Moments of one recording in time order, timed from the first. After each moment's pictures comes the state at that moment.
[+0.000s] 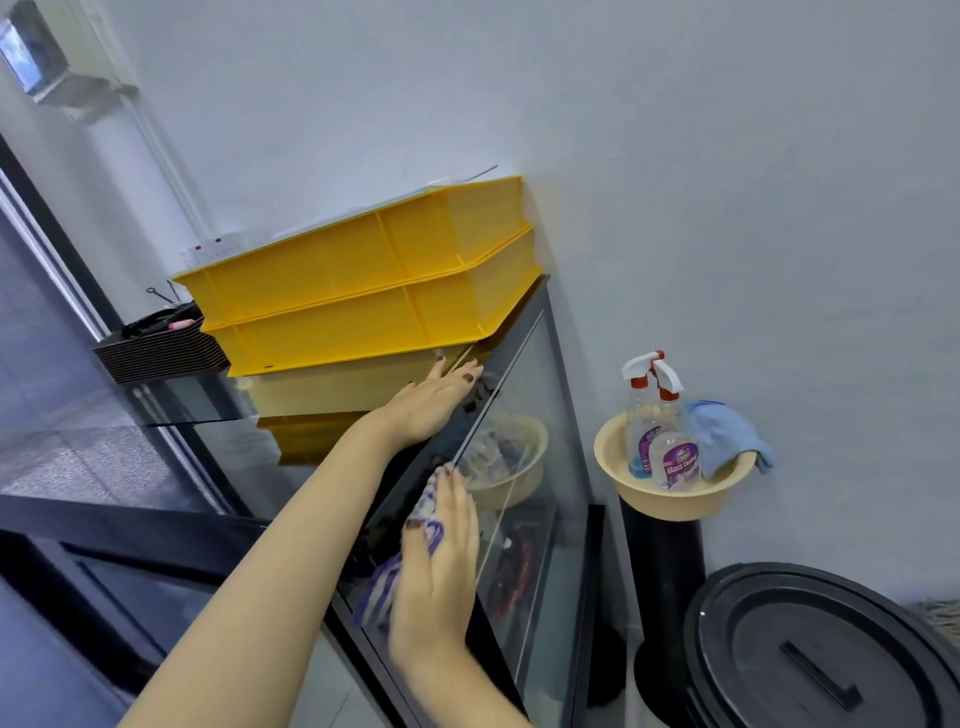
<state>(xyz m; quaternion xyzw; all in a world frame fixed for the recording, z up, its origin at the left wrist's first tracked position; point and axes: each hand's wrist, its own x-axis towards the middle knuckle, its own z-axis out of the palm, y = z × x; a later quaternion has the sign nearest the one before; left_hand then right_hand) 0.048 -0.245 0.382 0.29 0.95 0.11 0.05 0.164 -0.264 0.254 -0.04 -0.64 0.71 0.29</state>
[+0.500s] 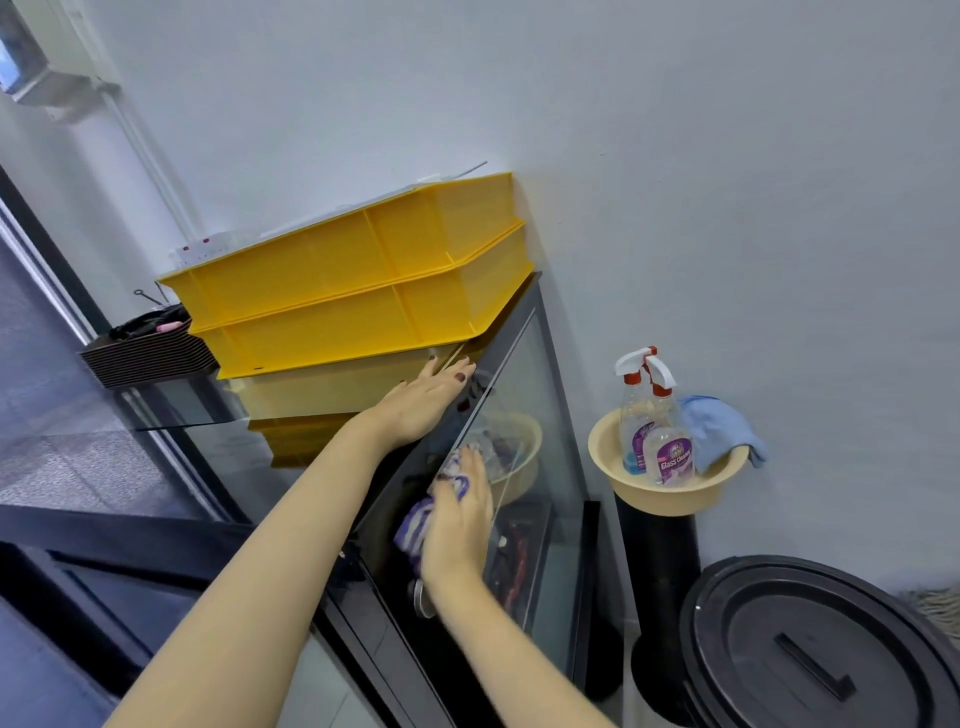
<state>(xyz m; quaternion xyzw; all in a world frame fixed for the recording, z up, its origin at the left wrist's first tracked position) 0.047 -0.243 0.381 0.30 0.95 0.11 0.04 0.118 -0.233 0.254 -0.11 -0.57 0.77 0.26</state>
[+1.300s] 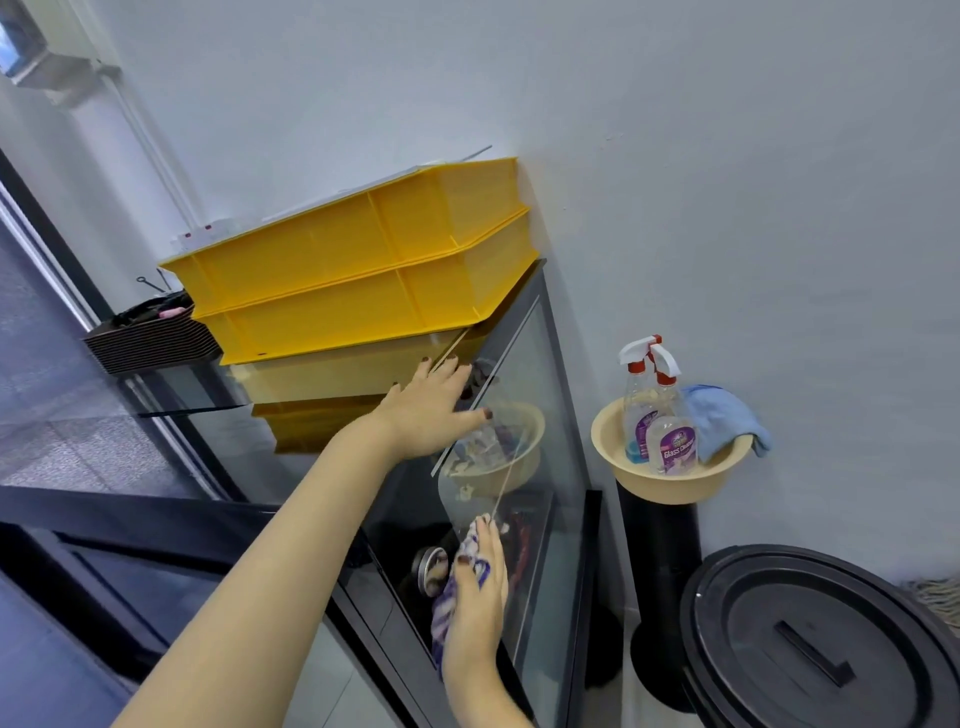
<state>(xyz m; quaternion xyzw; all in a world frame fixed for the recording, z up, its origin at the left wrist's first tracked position) 0.082 -0.245 0.378 0.27 0.96 -0.04 0.01 0.144 -0.256 0.165 -0.15 -0.48 0.83 0.24</state>
